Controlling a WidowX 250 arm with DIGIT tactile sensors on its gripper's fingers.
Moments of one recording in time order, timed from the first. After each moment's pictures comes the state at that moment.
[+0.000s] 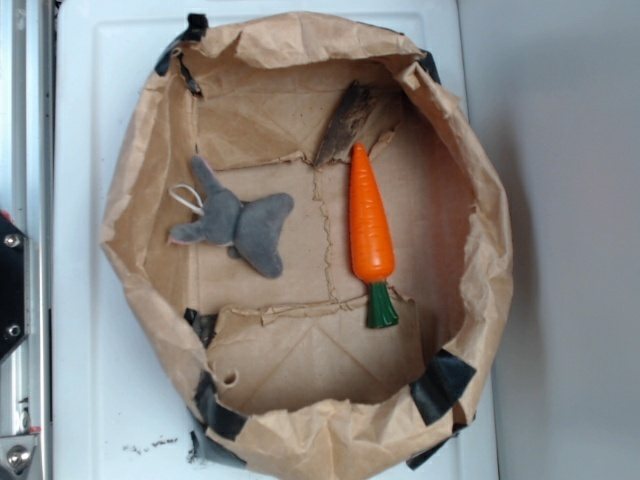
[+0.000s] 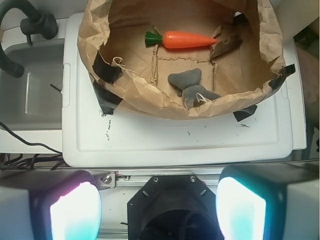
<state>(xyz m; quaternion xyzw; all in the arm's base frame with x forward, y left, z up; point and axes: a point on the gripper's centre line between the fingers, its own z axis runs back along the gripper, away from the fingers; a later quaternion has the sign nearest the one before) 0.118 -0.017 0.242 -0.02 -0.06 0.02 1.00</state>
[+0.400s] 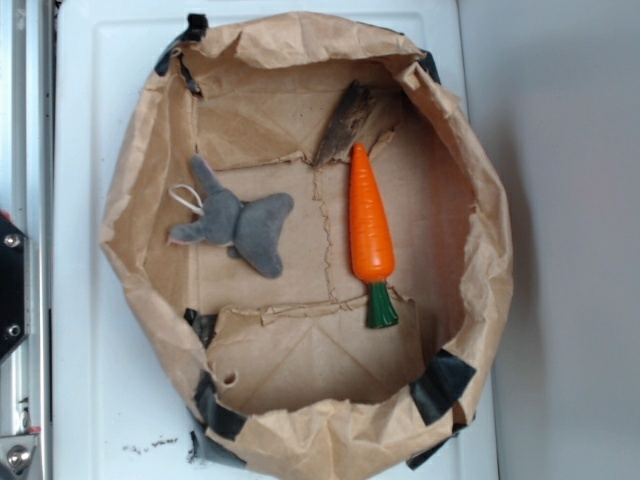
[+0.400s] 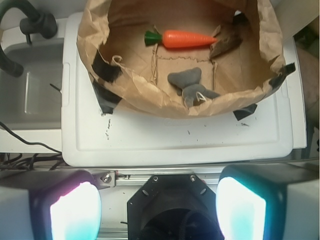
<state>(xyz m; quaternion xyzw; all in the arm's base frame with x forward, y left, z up) 0.117 -0.017 0.239 -0.02 -0.05 0.02 1.00</state>
